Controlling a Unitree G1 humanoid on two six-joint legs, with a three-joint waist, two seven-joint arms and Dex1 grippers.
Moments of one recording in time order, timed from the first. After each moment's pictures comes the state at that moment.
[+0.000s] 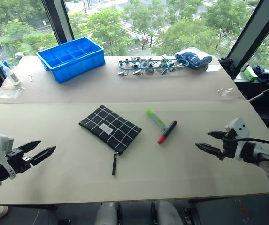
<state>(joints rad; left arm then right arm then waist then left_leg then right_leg) 0.14 0.80 0.59 0.06 -0.59 0.50 -0.99 -0.12 -0.83 -0.20 -0.02 0.39 0.48 0.94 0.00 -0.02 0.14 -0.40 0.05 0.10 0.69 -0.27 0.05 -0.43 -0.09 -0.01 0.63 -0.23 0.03</state>
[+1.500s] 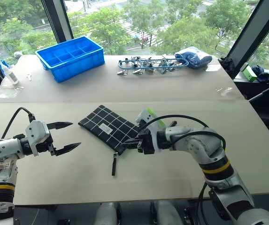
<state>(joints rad) -0.23 0.81 0.23 0.40 -0.35 -0.25 -1.31 -0.67 -0.33 0.31 -0.17 0.63 1.21 0.67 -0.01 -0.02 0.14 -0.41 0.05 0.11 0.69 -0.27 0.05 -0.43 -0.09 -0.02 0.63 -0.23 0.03</state>
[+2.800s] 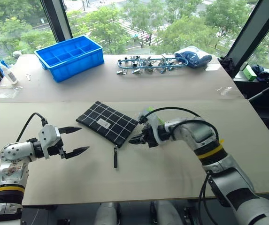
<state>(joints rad) -0.22 0.76 0.16 0.38 -0.36 -0.23 -1.27 -0.82 -0.37 0.36 0.06 0.52 1.14 0.90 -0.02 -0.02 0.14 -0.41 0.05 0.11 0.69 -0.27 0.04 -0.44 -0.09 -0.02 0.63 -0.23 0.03</state>
